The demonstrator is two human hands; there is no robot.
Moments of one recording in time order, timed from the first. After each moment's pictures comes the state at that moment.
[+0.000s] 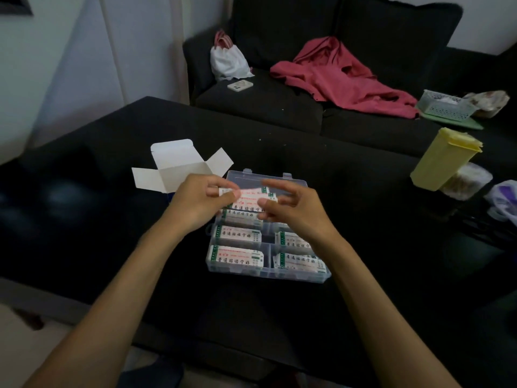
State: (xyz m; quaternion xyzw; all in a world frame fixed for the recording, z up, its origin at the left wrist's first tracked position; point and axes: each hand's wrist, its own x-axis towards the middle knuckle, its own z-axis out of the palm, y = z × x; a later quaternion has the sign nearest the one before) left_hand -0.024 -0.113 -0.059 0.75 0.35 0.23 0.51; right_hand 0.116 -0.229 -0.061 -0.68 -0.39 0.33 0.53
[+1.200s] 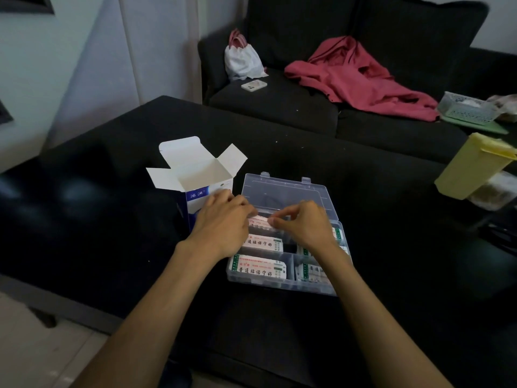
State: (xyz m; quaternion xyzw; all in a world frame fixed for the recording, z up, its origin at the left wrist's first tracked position) left_hand -0.012 -0.099 -0.100 0.95 0.30 0.07 0.08; right_hand 0.131 -0.179 -0.115 -0.85 -0.43 0.14 0.28
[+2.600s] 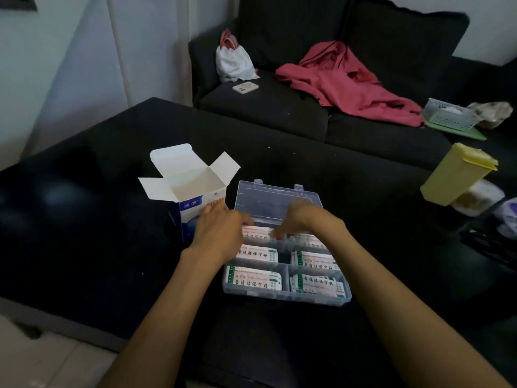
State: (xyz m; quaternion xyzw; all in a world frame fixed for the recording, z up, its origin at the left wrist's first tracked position) left_hand -0.002 -0.092 -0.104 0.91 0.37 0.05 0.16; right_hand 0.142 -0.155 -0.065 -0.88 -0.41 0.24 -0.03
